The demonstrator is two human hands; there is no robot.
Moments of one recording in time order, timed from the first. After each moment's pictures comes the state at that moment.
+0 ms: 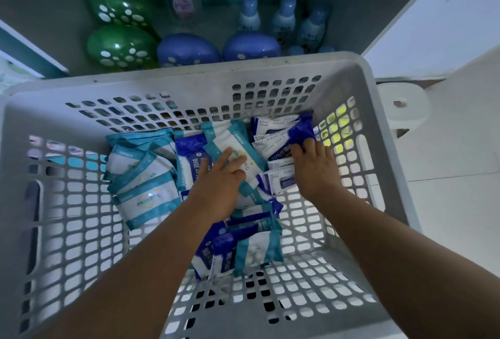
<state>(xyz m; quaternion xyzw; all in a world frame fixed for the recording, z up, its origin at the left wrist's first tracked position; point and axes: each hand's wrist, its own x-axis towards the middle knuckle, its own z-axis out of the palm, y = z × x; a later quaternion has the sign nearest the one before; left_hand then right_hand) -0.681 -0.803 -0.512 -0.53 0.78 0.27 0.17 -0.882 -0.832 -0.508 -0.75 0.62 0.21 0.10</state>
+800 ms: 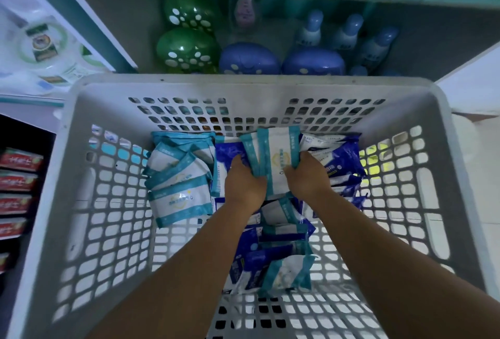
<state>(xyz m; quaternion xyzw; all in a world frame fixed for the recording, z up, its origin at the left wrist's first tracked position) -0.679 -0.818 -0.521 -0.78 0.31 0.50 -0.22 -0.802 -0.858 -0.526 -0.56 0.72 -0.02 0.41</state>
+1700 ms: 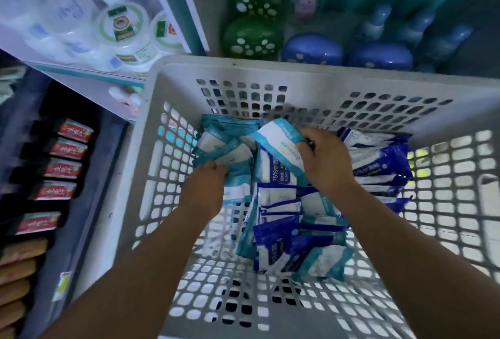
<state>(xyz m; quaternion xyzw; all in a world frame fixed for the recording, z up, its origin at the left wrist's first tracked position) -0.543 -0.751 -0.514 -0.75 0.60 0.25 0.13 -0.745 -0.849 -0.491 -0.74 0.59 -0.12 0.28</state>
